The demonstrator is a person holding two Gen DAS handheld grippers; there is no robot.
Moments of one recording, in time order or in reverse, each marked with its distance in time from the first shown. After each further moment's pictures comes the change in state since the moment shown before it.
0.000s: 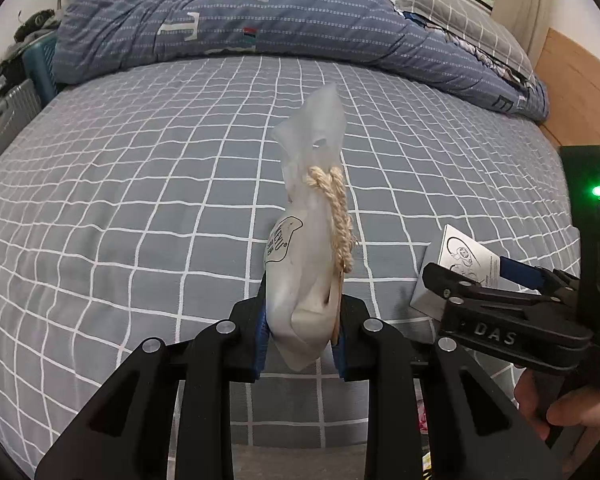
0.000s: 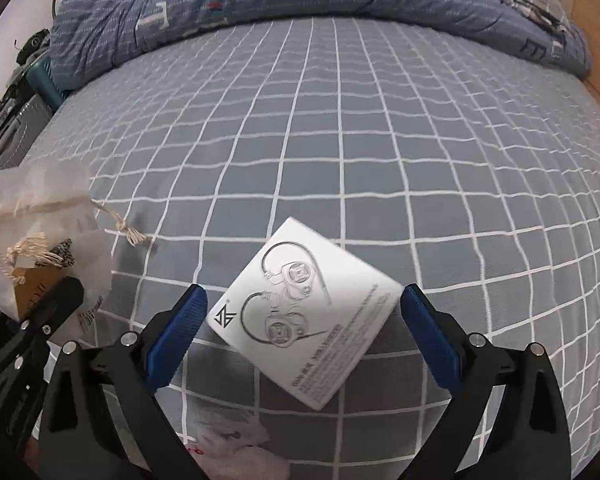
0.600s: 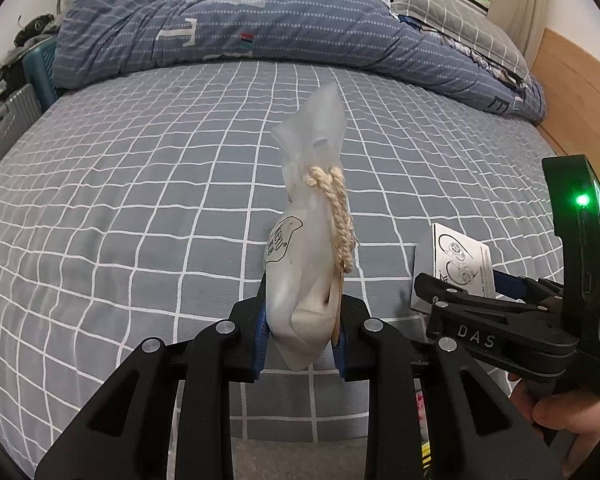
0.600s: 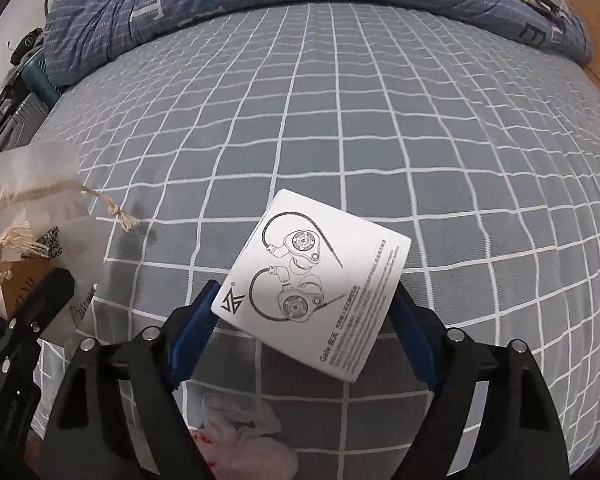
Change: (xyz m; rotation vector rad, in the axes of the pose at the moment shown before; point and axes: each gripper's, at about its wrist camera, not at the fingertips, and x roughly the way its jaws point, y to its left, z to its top) left arm -0.009 -0.006 0.000 0.007 -0.016 -0.010; right arm -0.006 -0.004 -0.012 0.019 -0.013 0.007
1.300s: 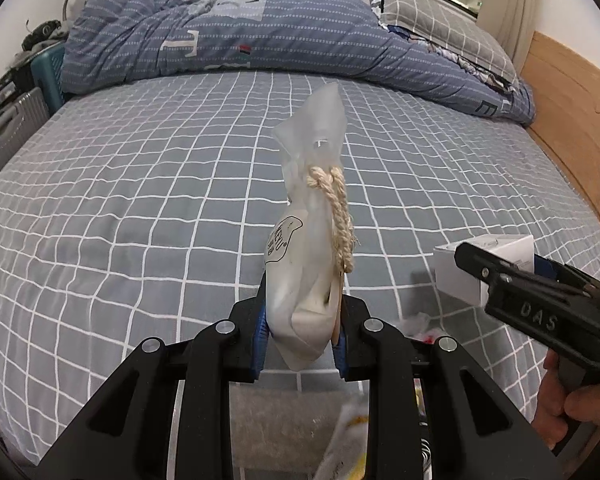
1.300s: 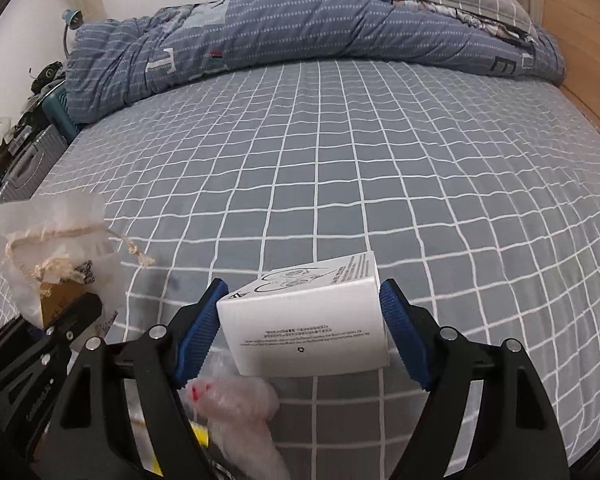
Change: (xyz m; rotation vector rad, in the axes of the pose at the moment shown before) left arm -0.044 -0.008 -0.024 0.014 -0.039 -0.011; right arm -0.079 -0.013 -0.039 0.009 -0.193 0.013
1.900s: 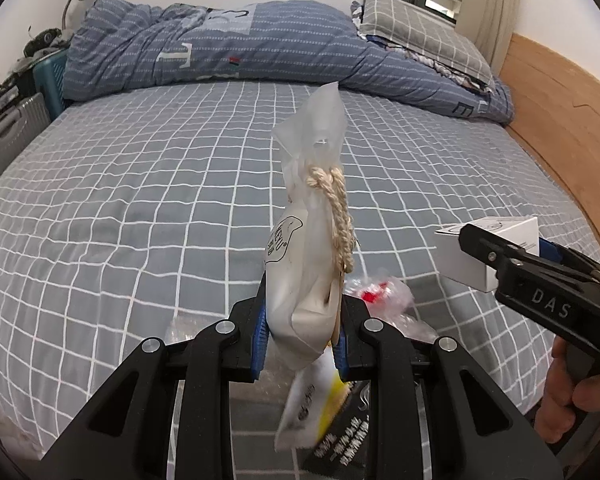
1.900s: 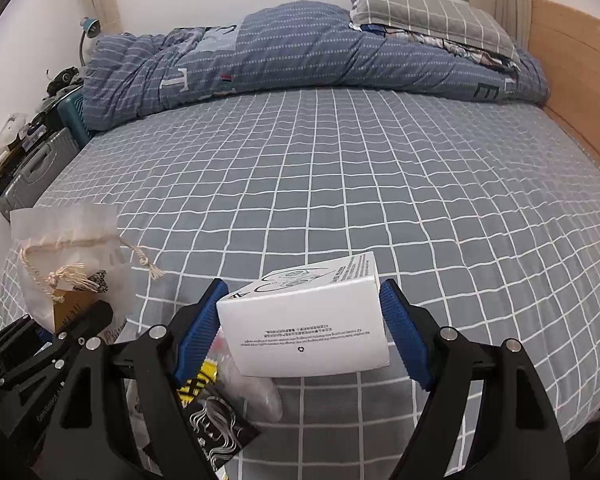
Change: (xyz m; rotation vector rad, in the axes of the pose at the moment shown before) left arm -0.054 -0.014 -0.038 0.019 -0.039 -0.041; right arm -0.069 0.003 -0.035 -0.029 -0.102 -0.019
